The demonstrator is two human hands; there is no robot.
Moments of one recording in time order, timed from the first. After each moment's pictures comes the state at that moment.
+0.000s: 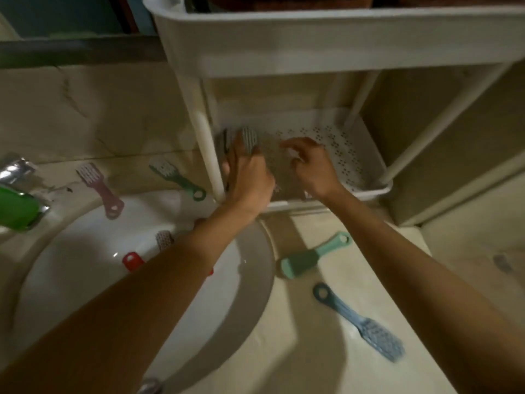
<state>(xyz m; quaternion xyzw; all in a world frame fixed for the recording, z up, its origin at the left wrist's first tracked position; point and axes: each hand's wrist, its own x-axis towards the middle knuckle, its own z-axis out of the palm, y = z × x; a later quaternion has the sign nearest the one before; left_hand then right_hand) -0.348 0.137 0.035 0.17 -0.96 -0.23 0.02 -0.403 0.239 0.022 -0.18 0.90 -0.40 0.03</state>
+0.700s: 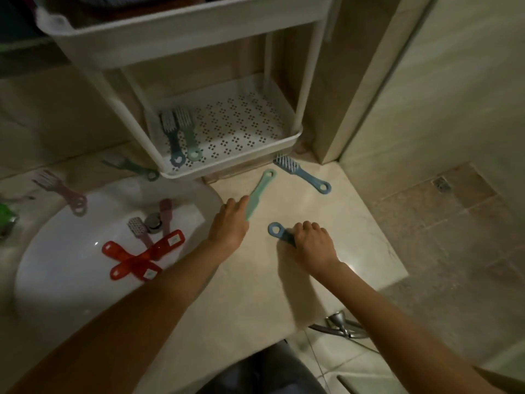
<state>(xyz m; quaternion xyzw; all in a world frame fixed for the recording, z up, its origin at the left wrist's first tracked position) -0.240 0.201 -0.029 -0.01 -0.97 -0.16 -0.17 -0.205 0.370 -0.030 -0.10 0.98 -0.03 0.20</state>
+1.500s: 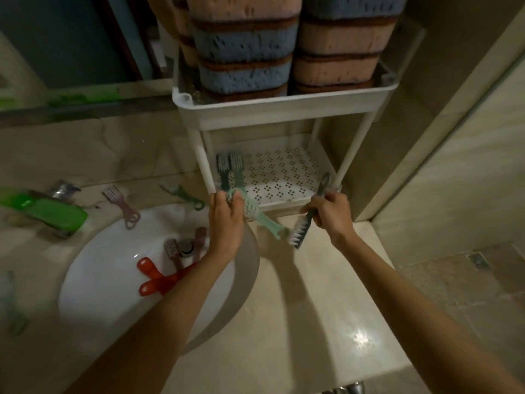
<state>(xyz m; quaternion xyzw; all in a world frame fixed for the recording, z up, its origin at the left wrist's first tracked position) -0.260 0.153 0.050 0.22 -0.82 -0.51 0.16 -0.308 0.325 0.063 0.07 0.80 -0.59 0.08</state>
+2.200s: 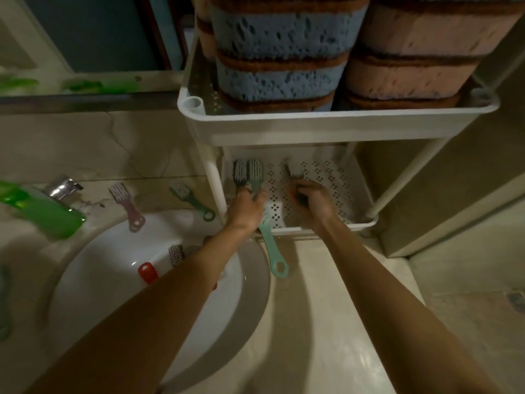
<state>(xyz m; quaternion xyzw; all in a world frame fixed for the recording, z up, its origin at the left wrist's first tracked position) -0.348 0.131 0.035 0.31 -0.82 -0.48 -0.01 -0.408 0.248 0.022 0.13 0.66 -0.71 0.19</state>
